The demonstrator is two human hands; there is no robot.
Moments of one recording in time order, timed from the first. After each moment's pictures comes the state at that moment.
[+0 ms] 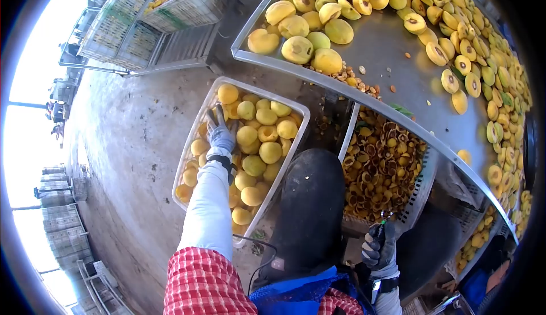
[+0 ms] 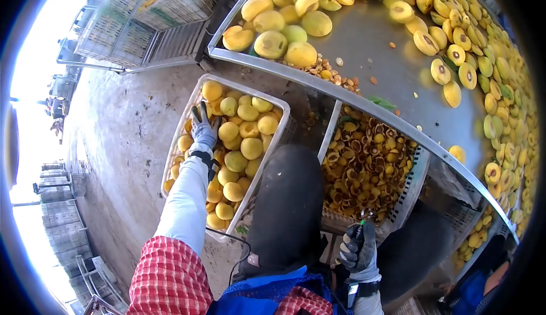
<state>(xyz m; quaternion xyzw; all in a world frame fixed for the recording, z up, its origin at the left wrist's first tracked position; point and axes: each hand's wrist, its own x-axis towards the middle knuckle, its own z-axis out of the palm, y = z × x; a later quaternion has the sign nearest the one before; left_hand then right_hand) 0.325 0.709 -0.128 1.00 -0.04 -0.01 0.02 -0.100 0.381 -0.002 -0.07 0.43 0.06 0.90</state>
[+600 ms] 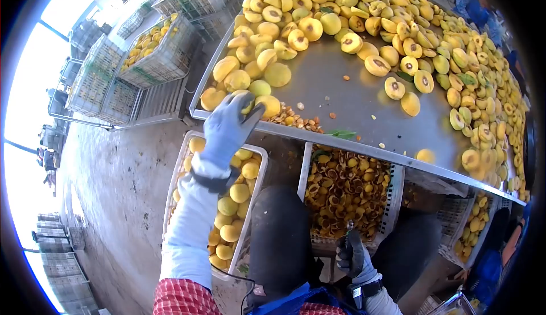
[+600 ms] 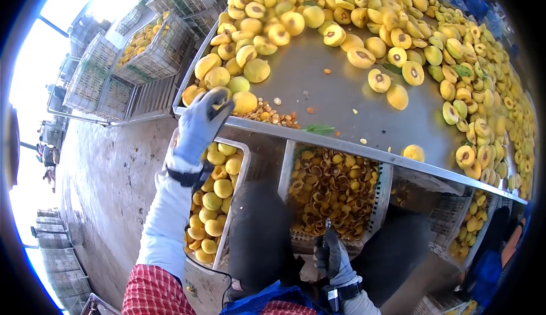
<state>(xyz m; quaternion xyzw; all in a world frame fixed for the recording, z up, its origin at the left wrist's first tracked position) 0.297 0.464 0.105 0.90 -0.33 0.07 0.27 -0.091 0.368 -0.003 -0.18 0.46 0.08 0.86</state>
